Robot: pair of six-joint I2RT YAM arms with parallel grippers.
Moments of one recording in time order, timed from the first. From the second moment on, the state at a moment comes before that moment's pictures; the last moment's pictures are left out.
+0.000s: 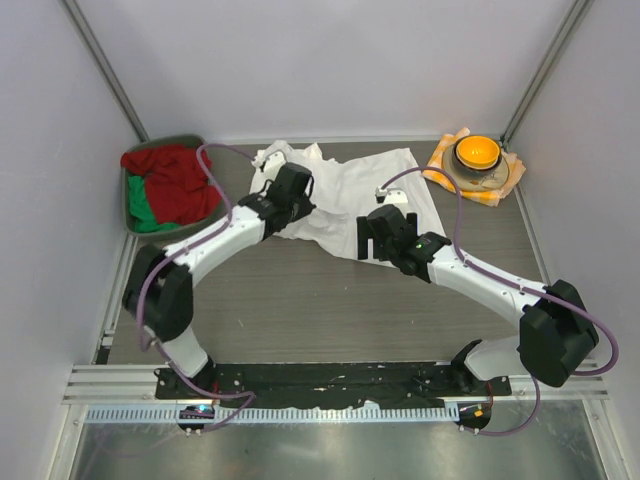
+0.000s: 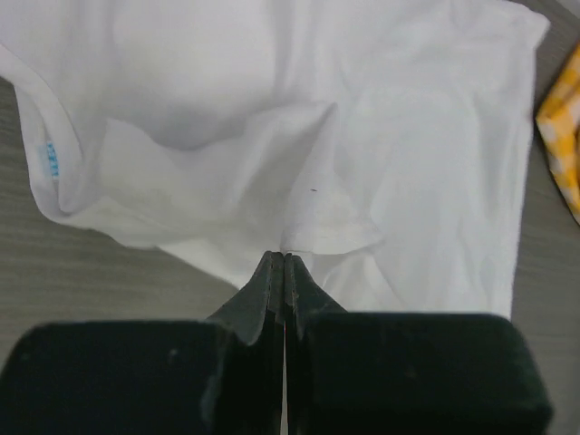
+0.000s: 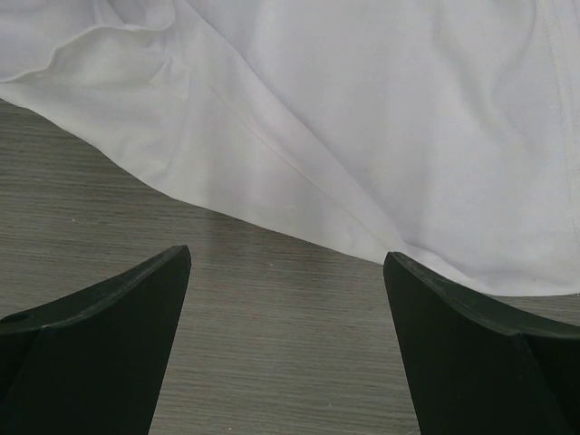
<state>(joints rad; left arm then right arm) -0.58 1.79 1.37 -0.33 -0.34 -0.89 0.69 1.36 0.91 -0.36 0.42 0.44</state>
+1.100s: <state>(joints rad) -1.77 1.56 1.05 -1.10 -0.78 -1.87 0.69 1.31 0.97 -0.60 0.63 0.53</state>
